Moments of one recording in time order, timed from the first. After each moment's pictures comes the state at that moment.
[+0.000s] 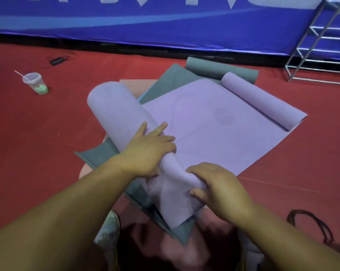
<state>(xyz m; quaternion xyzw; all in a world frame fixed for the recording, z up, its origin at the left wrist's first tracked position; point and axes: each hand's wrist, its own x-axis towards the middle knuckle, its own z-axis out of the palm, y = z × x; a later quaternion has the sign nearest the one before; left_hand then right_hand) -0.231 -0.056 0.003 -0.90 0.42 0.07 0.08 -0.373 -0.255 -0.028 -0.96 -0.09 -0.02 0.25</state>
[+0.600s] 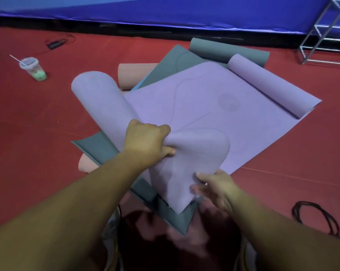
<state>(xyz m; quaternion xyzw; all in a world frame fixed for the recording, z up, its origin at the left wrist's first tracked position) -0.235 -0.082 -0.025 -0.96 0.27 -0.05 0.04 -0.346 -0.258 -0.118 -0.53 0.39 0.12 0.74</state>
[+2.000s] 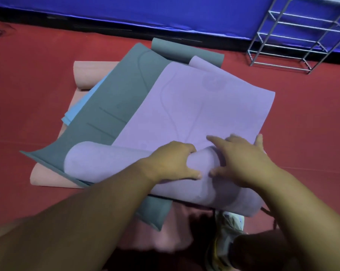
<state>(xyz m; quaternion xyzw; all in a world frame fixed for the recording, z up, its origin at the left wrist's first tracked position) -0.281 -0.186 -0.053 -0.86 0.39 0.25 -0.20 -0.382 -0.348 0.009 -0.97 0.14 0.19 -0.01</state>
